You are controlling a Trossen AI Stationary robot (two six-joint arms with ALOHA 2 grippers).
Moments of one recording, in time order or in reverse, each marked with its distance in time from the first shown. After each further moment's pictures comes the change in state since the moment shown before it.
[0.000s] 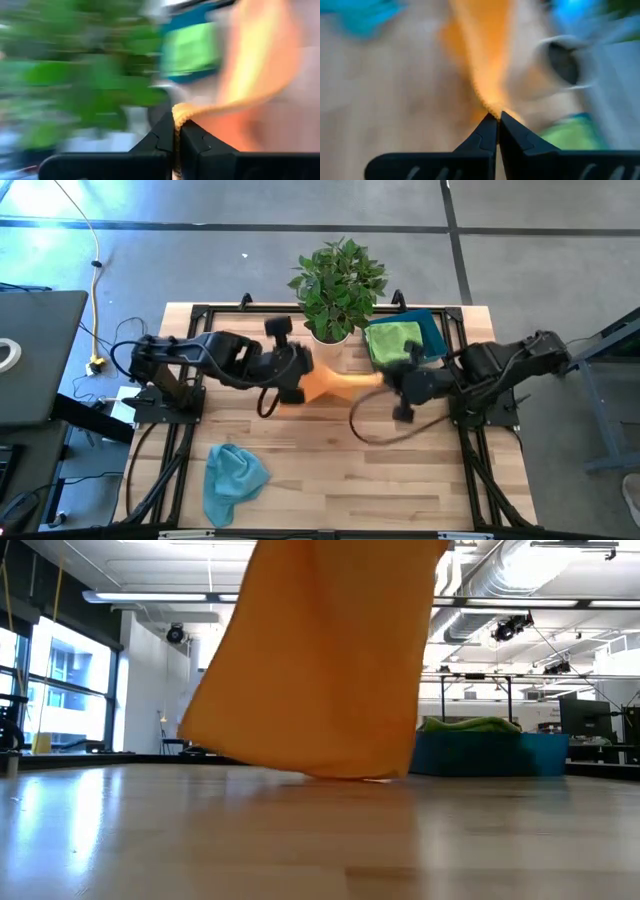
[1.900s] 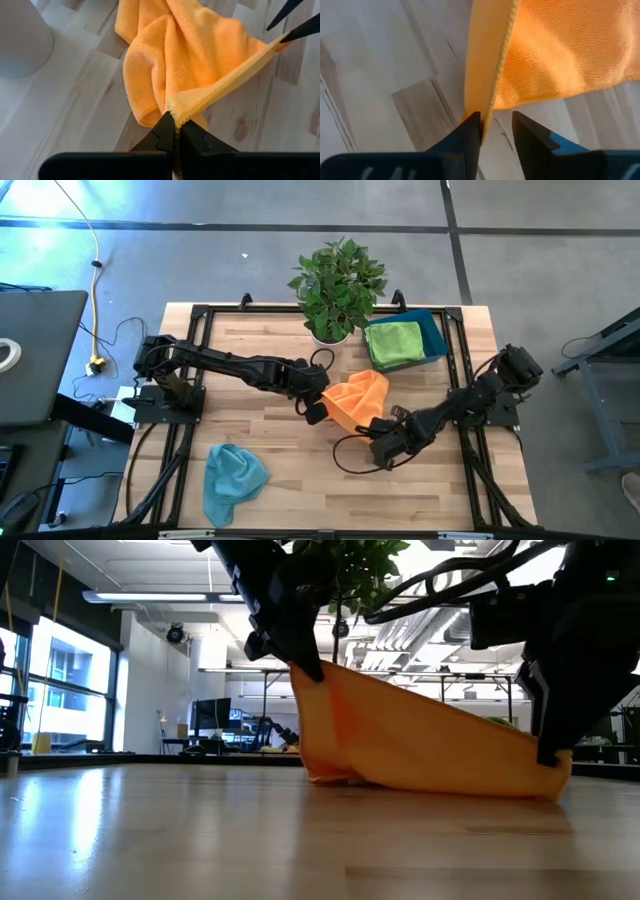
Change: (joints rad) left arm 0.203 0.002 -0.836 0.754 0.610 -0.447; right arm 0.145 0.300 -0.644 0.539 -0.308 0.529
